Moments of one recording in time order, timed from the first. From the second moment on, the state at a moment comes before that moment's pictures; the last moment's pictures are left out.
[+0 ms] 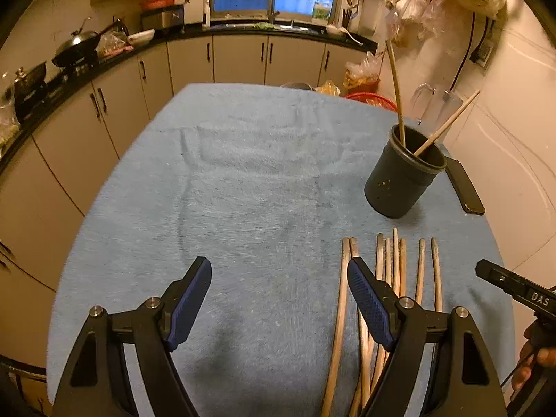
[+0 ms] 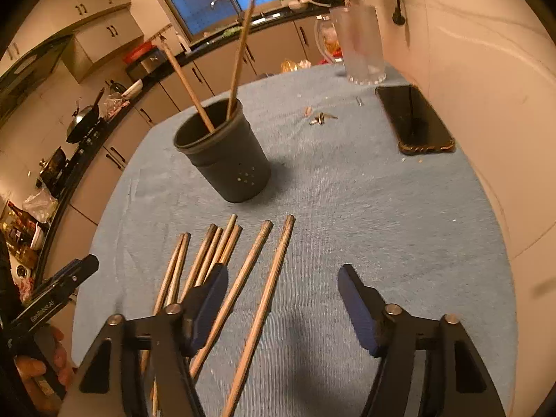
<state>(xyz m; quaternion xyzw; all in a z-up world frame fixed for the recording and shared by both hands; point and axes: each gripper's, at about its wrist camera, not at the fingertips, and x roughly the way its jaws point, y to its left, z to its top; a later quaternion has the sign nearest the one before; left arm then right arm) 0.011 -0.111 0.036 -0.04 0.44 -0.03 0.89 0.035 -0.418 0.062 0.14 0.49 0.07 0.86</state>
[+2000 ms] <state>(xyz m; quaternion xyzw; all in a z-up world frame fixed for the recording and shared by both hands) 0.134 -0.156 -0.039 0.06 0.52 -0.06 0.85 0.122 -0.394 0.012 0.07 0.57 0.03 0.82</state>
